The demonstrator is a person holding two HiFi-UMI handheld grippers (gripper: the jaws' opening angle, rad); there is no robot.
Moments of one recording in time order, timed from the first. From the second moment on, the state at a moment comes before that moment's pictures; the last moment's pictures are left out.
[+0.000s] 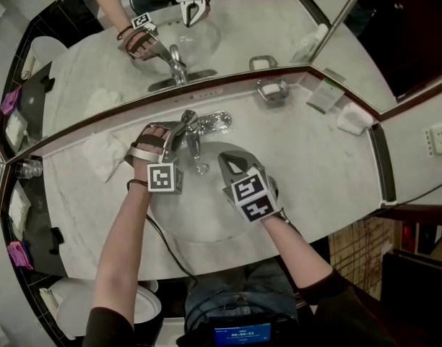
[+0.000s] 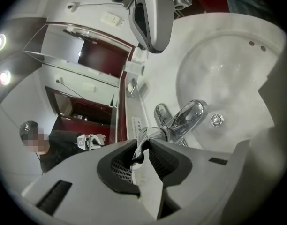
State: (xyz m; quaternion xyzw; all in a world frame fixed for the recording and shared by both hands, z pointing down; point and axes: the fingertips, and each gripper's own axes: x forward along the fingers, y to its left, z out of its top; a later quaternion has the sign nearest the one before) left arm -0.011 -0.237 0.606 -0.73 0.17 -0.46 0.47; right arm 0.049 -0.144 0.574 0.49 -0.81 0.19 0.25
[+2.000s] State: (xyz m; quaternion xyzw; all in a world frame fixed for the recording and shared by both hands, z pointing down) left arm -0.060 -0.158 0.560 -0.74 0.29 -0.45 0.42; right arm 0.045 -0.108 0.554 0.48 -0.82 0.18 0.26
